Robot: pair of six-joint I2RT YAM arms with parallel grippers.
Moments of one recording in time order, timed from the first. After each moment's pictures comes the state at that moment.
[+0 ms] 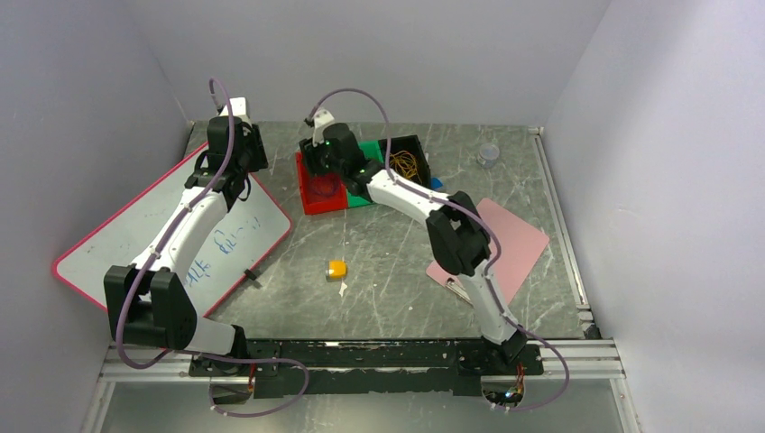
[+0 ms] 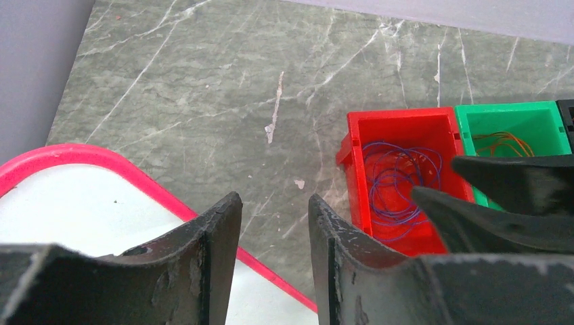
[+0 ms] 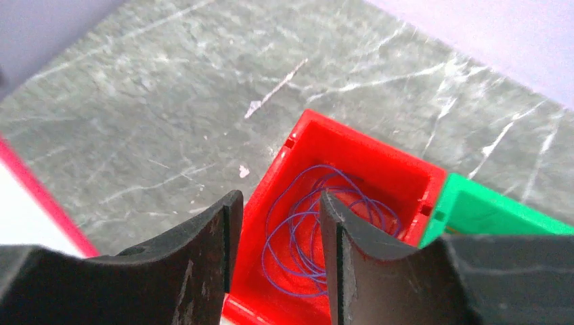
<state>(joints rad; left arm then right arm) -0.13 1.41 1.15 -0.18 -0.21 -0.17 0.77 2.32 1.93 0.05 0.00 0.09</state>
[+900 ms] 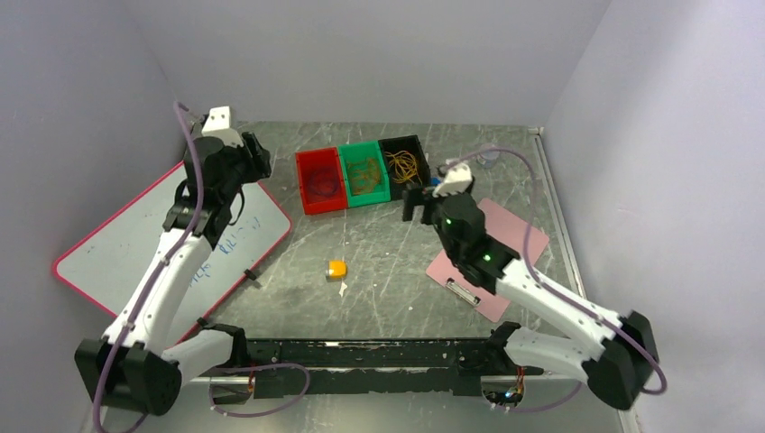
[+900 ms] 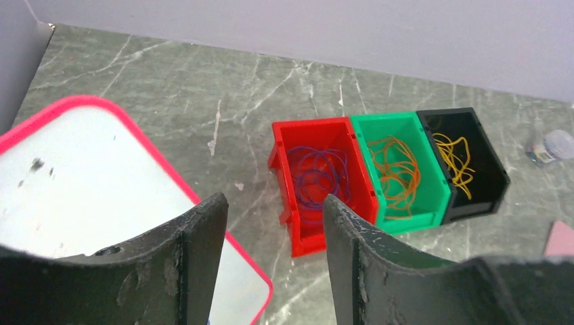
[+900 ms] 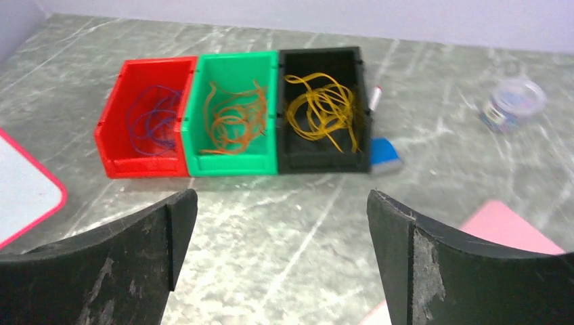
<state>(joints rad) -0.18 1.13 1.05 -0.17 -0.11 -0.25 0.76 1.10 0.79 0.13 0.49 0.15</state>
